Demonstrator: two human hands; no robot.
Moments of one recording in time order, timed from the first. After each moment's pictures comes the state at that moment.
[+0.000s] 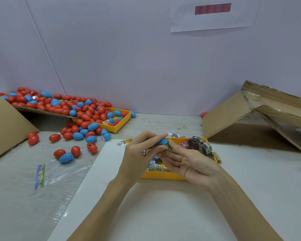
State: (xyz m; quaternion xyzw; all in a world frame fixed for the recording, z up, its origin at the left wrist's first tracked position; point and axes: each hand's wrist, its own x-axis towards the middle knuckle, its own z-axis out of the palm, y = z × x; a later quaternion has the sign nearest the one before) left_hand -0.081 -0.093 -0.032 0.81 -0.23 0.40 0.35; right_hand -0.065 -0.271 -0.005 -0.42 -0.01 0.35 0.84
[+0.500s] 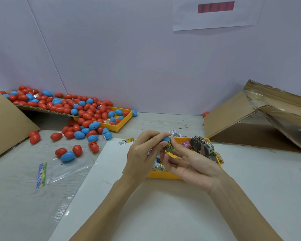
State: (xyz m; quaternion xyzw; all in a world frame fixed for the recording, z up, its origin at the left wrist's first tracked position) left_hand -0.082 -0.100 -0.036 0.81 -0.20 0.39 0.39; right_hand -0.073 -0.263 -0.001 -0.31 0.07 0.38 0.87
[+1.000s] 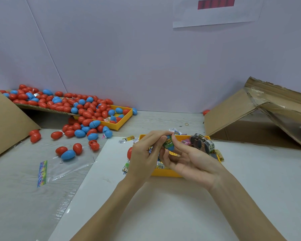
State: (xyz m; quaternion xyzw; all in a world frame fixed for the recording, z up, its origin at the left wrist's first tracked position) left_hand -0.086 -0.109 -0.036 0.78 -0.19 0.33 0.50; right_hand -0.072 -0.263 0.000 -0.29 0.05 0.39 0.87
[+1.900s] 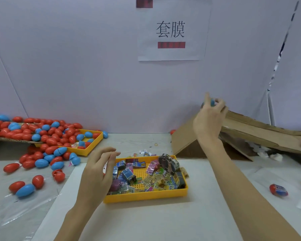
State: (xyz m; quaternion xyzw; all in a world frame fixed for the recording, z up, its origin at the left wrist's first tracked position) left_hand -0.084 -0.072 -0.027 0.86 -0.09 0.40 0.32; right_hand 0.034 -0.357 0.081 -0.88 0.10 -0.38 0.26
